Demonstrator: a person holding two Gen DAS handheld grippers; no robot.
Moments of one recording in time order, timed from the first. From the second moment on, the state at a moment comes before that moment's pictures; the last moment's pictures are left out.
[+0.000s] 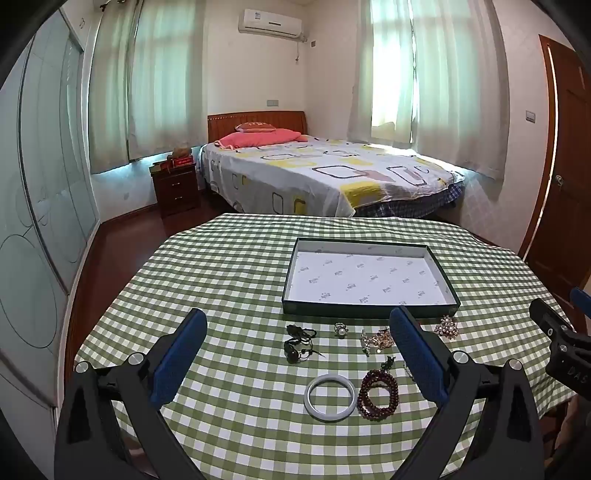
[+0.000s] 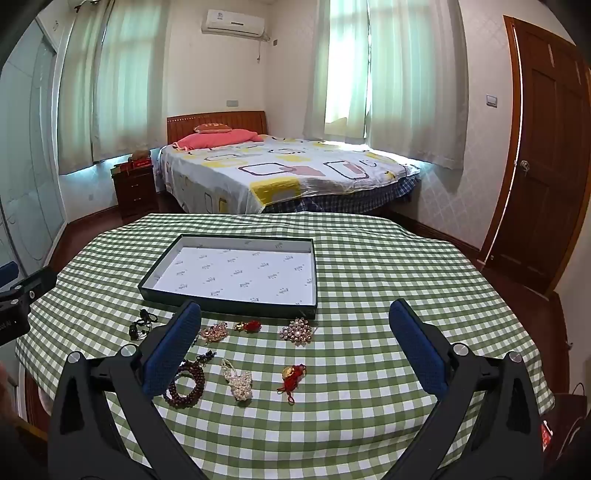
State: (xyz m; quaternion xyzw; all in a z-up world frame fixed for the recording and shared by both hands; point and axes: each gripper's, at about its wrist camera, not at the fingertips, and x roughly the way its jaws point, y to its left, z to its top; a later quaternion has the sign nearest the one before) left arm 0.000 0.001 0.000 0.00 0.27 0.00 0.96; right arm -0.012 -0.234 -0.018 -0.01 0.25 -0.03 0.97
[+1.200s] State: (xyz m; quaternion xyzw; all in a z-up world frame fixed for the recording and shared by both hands) left arm -0.003 0.000 -0.002 0.00 0.28 -0.01 0.96; right arm -0.012 -0.234 -0.018 -0.01 0.26 -0.03 0.97
